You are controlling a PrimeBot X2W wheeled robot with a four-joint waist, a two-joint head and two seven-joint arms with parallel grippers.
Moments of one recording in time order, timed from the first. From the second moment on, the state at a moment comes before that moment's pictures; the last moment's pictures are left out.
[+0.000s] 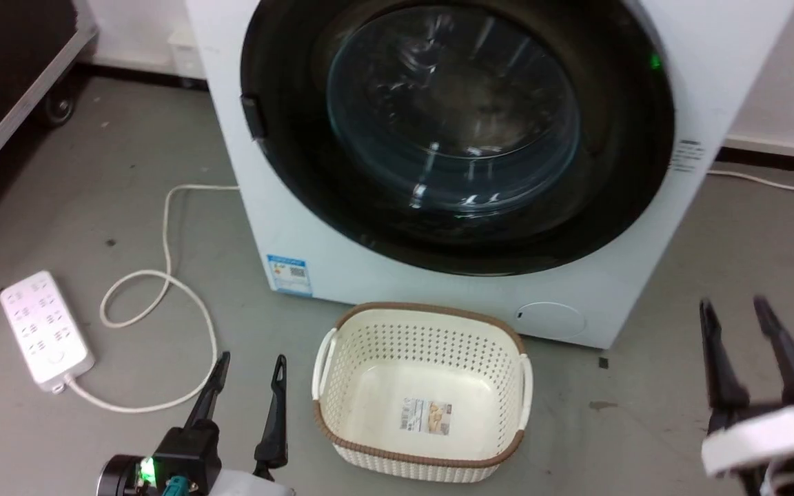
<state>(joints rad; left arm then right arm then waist) 0.03 0.08 -0.11 0.07 -0.09 0.01 -0.26 -0.11 -0.24 -0.02 0.19 0.29 0.13 -0.26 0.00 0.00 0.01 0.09</state>
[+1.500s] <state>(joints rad) 0.05 0.07 -0.08 0.13 -0.11 -0.02 -0.22 0.11 -0.06 -0.09 0.05 0.09 0.13 -0.22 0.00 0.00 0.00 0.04</state>
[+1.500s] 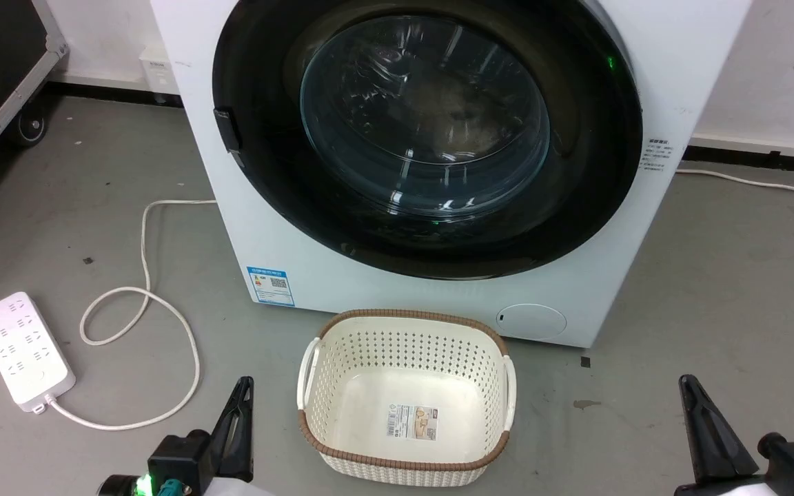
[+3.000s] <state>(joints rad) 0.04 0.06 -0.04 0.07 -0.06 -0.01 -0.11 0.07 -0.06 -0.05 0.03 0.05 0.13 -0.12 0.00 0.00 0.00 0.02</state>
